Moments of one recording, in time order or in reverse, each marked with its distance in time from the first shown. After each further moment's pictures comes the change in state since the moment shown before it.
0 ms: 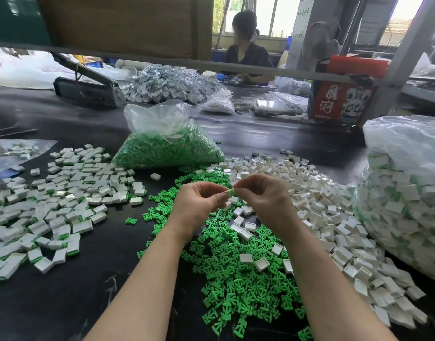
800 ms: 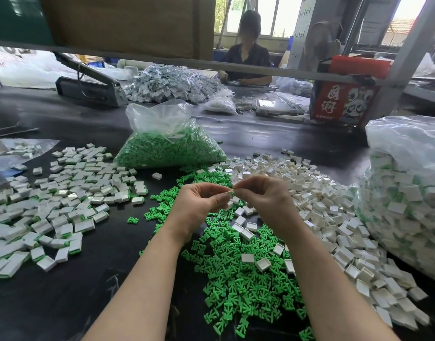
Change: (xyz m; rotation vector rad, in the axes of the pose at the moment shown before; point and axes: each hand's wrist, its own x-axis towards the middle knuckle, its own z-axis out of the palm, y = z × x) left_hand 0.000 -0.003 -0.006 -0.101 -0.084 -0.022; right_hand 0.001 0.003 -0.001 0.048 -0.045 0.018
